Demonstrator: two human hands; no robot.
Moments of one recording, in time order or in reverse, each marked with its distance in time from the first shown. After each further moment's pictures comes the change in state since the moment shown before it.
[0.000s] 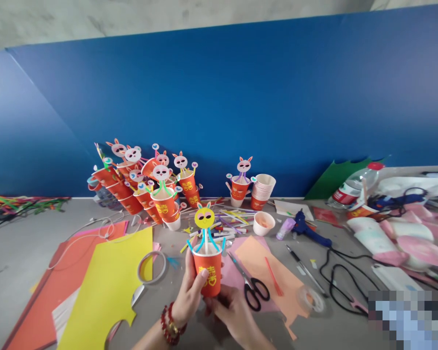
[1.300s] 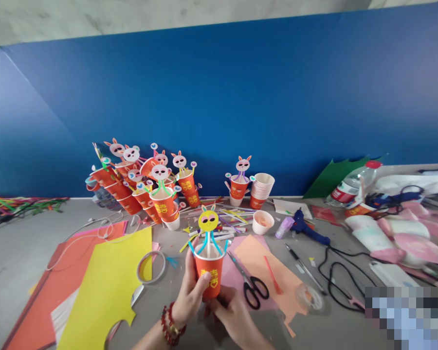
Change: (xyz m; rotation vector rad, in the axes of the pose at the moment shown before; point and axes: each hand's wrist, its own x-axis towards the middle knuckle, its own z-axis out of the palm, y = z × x) left_hand -0.001 -0.005 -0.003 0.106 -0.016 0.066; right_hand -0.001 0.002 0.003 -0.053 0.036 -0.007
